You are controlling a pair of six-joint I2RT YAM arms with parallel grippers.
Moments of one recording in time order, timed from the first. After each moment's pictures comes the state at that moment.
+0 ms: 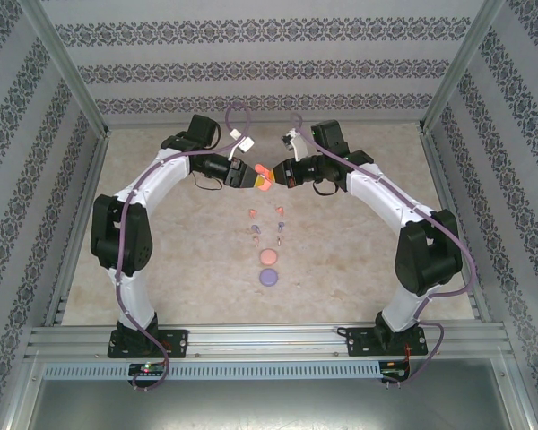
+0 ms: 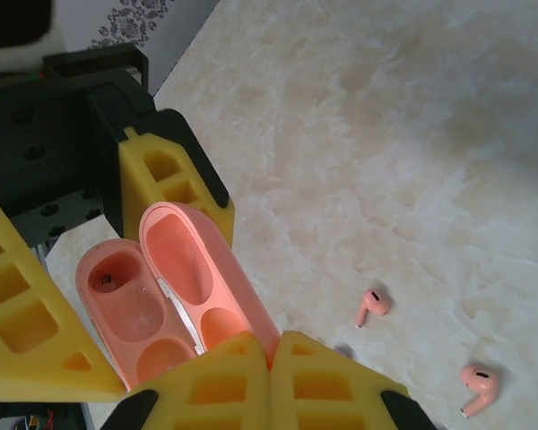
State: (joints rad) left arm -0.27 1.92 1.65 -0.78 1.12 0.20; right arm 0.40 1.73 1.42 -0.45 -0.70 0.18
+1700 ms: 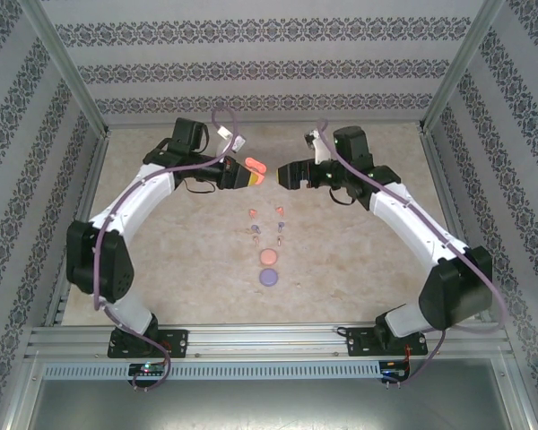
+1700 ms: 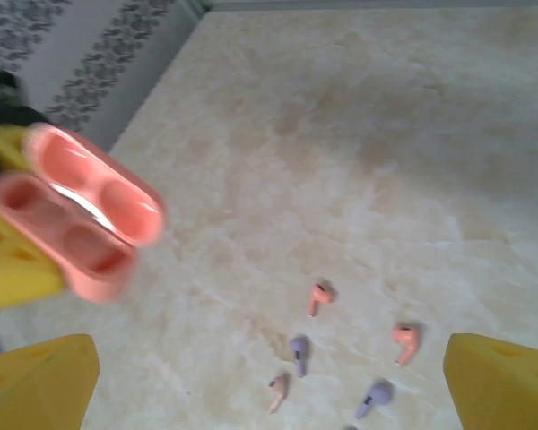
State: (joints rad) left arm -0.27 1.64 1.41 -0.52 0.94 0.06; right arm 0.39 1.44 1.22 -0.40 -0.48 0.26
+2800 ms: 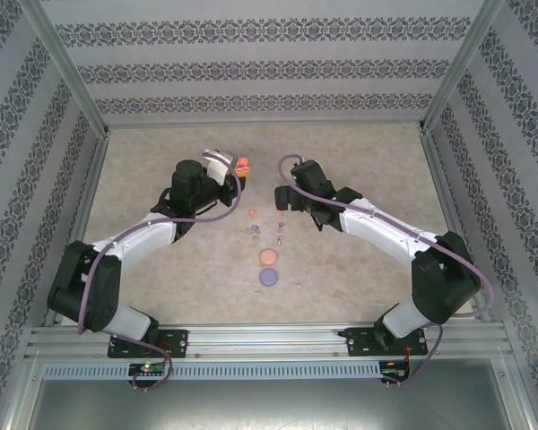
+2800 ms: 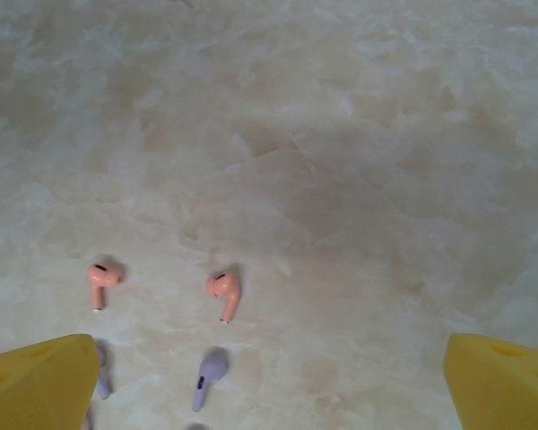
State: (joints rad) left arm -0.37 1.49 0.86 0.35 0.30 0.01; right arm 0.61 1.54 1.11 -0.40 0.22 0.42
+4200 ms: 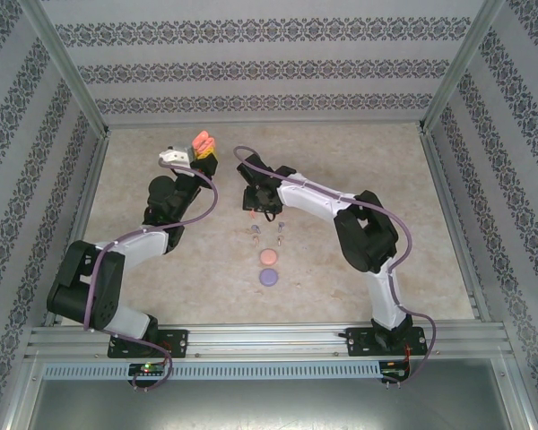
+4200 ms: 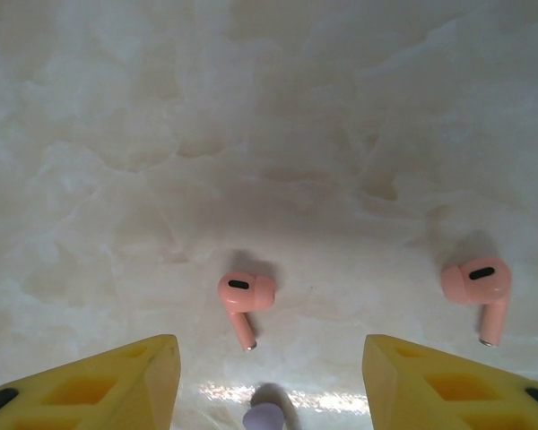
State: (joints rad) left arm -0.26 1.47 0.66 0.98 0.09 -0.25; right arm 0.72 2.13 1.69 -0.71 0.09 0.79
